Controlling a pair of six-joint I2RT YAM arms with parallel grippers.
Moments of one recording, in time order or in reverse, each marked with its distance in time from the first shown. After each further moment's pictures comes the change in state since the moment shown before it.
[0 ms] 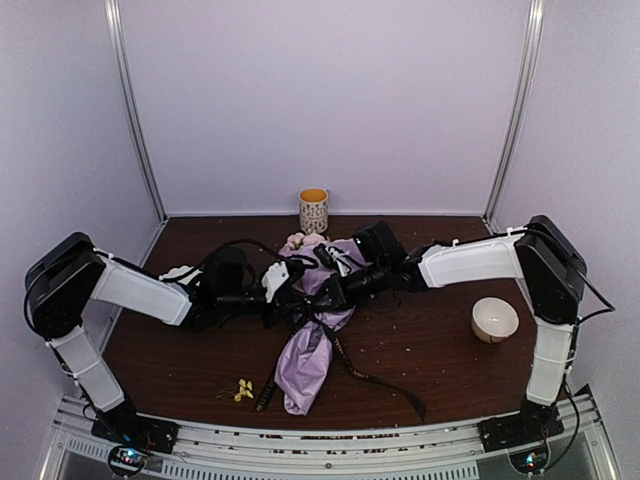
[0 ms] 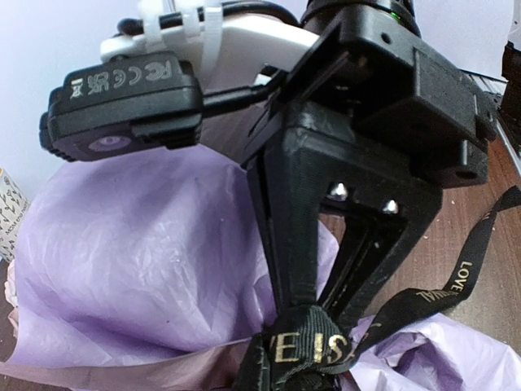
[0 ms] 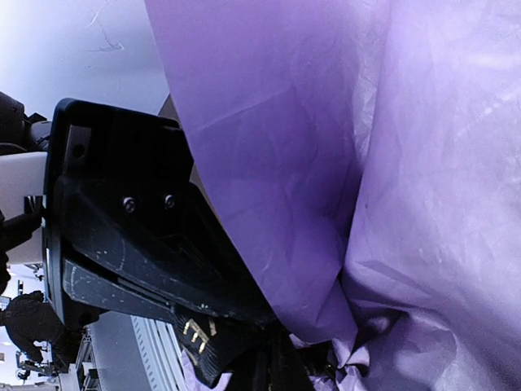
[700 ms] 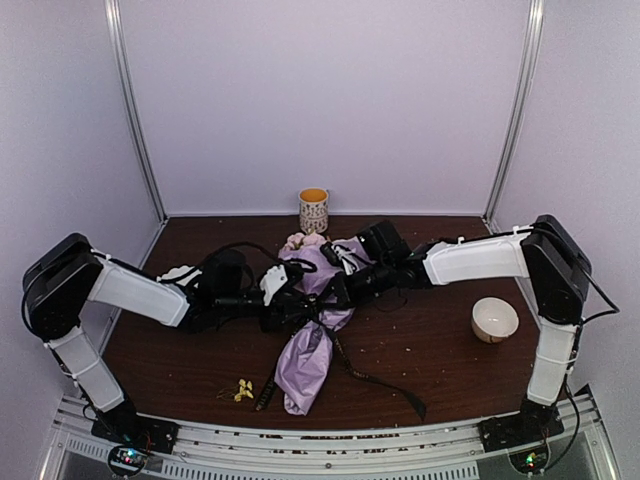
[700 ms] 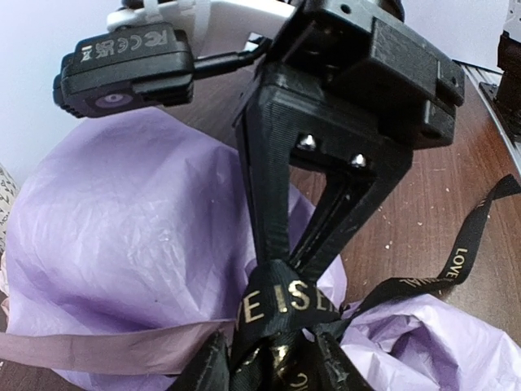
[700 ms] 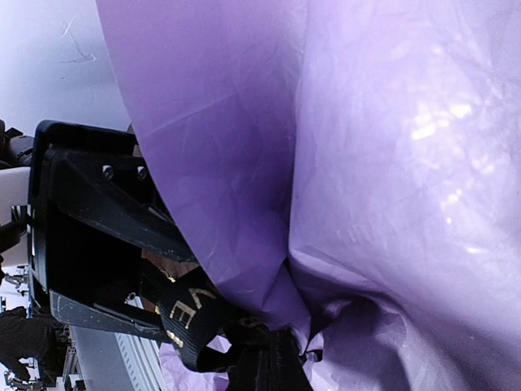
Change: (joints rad) left arm 0.007 -0.016 -0.020 -0.024 0.006 0.019; right arm -0.015 -0.026 -0.009 -0.064 0.078 -0.024
